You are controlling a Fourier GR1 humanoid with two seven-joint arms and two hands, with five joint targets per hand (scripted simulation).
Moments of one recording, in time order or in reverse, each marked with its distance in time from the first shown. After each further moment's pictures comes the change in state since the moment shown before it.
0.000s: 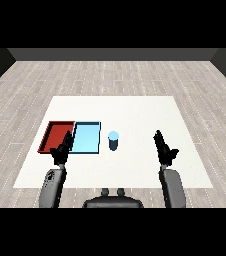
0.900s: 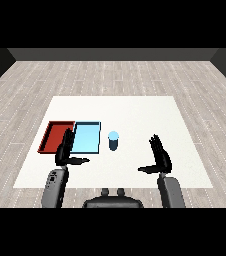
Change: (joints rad) left arm 0.007 -0.049 -0.001 -0.030 -0.002 -0.055 -0.321; right arm 0.125 0.035 0.052 -0.089 -0.121 0.193 -0.221
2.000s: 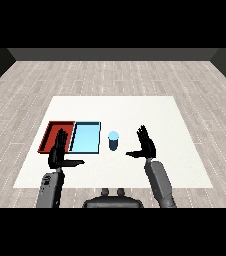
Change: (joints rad) left arm 0.051 0.011 0.047 -0.086 0.052 -0.043 0.001; right arm -0.287 0.036 0.062 0.307 -0.115 -0.180 0.049
